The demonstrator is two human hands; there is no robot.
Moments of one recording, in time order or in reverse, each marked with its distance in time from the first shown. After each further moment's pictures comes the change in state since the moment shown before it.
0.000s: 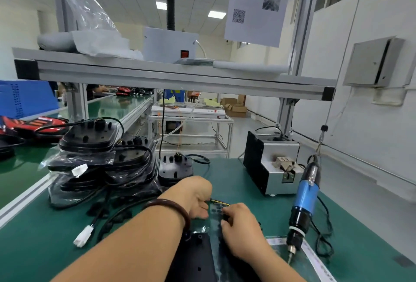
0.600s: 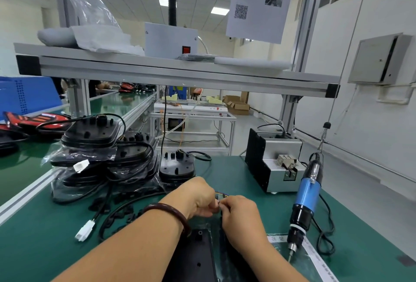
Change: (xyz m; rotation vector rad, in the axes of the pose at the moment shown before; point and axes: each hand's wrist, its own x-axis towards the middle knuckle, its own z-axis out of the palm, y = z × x) left_hand -0.015 -0.006 0.001 0.173 -0.017 0.177; right_hand 0.009 -0.005 0.004 -0.023 0.241 -0.148
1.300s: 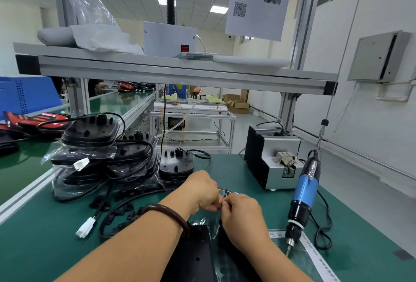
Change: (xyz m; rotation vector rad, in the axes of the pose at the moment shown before) left_hand -0.016 0.010 0.007 0.138 0.043 0.117; right_hand -0.008 0.001 -0.007 -0.072 0.033 -0.037
